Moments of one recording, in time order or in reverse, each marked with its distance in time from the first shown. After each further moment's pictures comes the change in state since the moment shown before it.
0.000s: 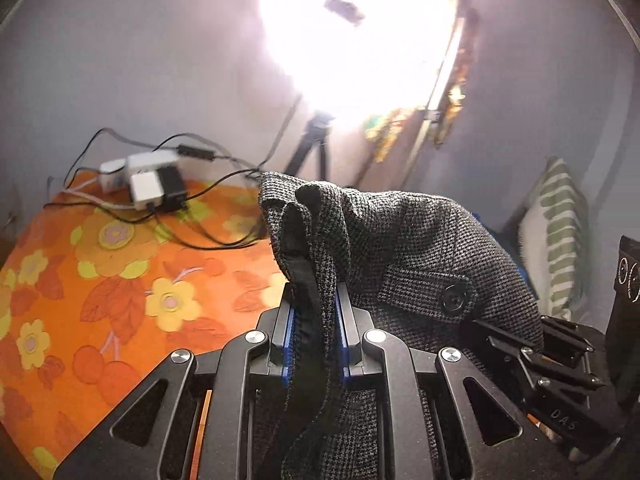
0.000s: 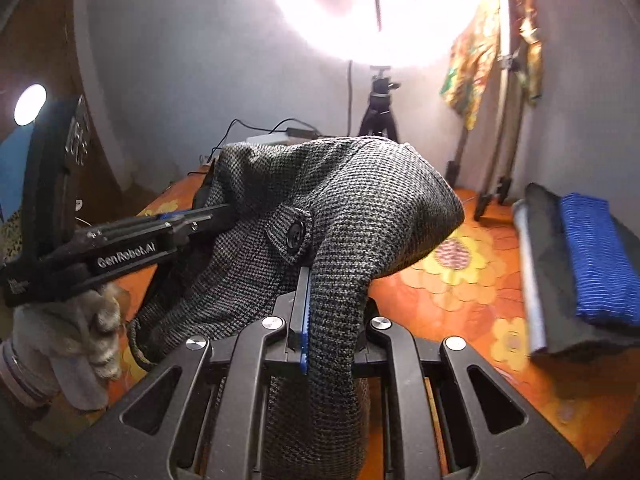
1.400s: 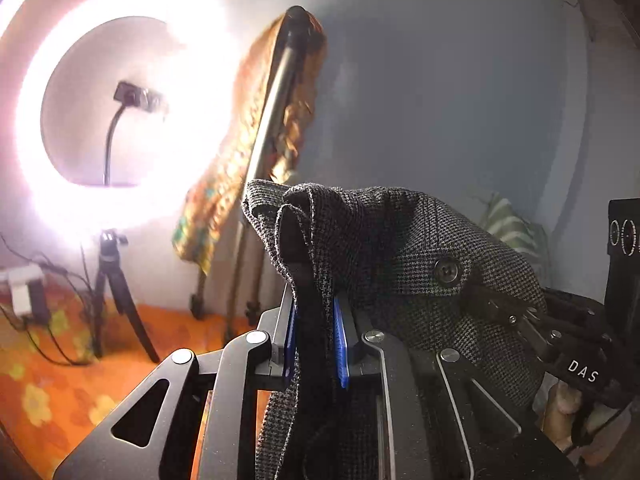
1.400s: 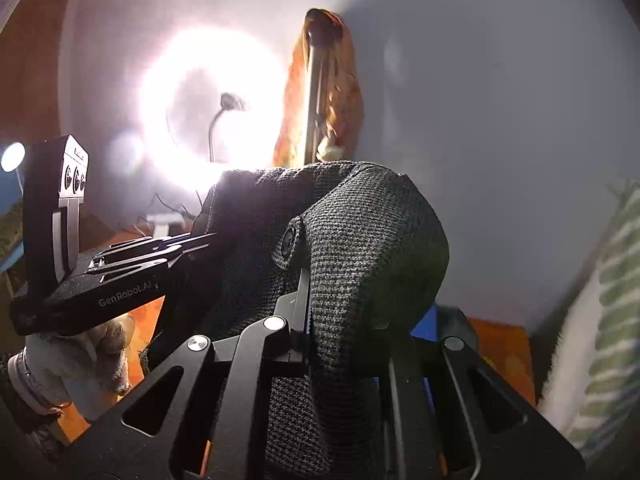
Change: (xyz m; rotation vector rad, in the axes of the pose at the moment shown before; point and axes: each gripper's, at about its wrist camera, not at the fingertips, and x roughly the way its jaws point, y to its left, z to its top) left arm 0.069 -0.204 0.100 0.087 -0.197 -0.120; right arm -0.126 -0.214 0.091 -0.050 -0.172 -0.098
